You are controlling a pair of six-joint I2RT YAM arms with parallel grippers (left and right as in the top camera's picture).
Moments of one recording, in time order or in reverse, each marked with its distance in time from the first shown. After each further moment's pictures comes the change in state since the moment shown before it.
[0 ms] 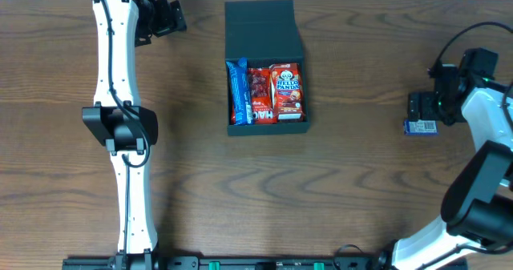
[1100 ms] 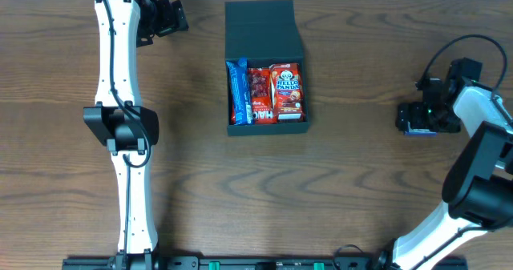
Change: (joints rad) left arm -0.005 0.000 0.000 -0.001 0.000 -0.022; right arm 0.000 0.112 -0.008 -0.023 -0.034 0.013
